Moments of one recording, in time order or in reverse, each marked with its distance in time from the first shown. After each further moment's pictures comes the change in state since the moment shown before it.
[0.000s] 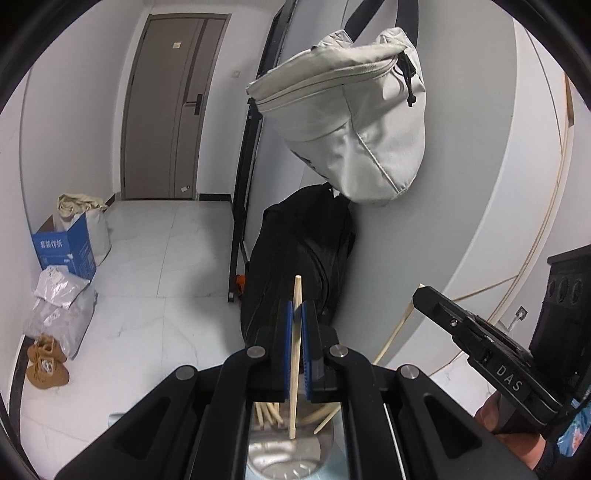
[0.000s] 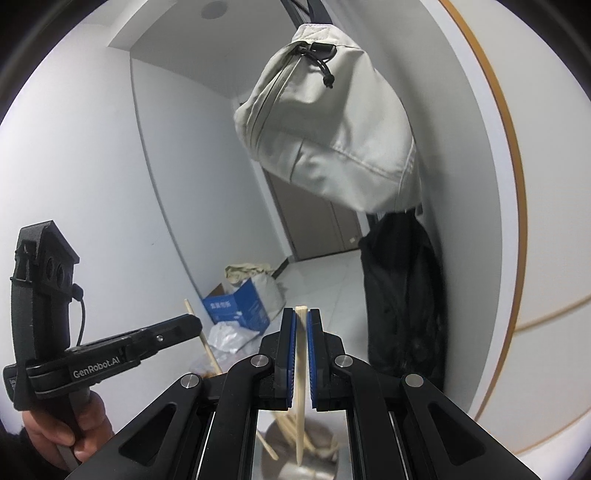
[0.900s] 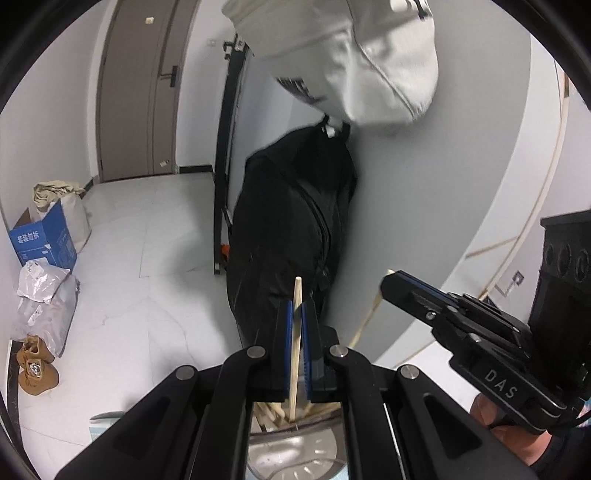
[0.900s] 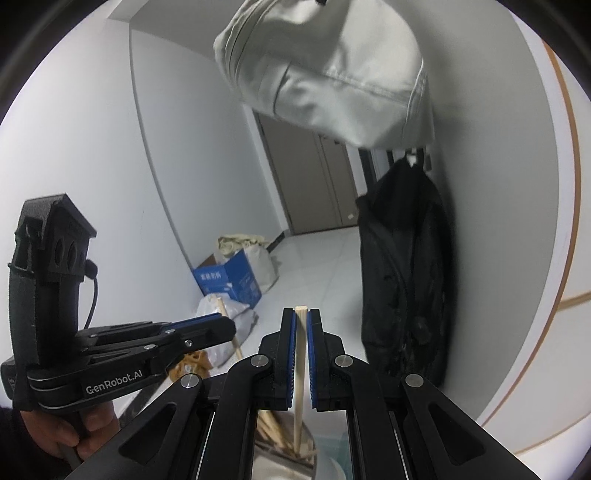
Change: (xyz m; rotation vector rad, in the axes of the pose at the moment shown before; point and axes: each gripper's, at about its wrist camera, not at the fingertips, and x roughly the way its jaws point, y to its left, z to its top) left arm 0.055 0.012 -0.032 0.062 0.151 -0.056; right arm 0.059 -0.018 -0.039 -0.041 0.122 -0.004
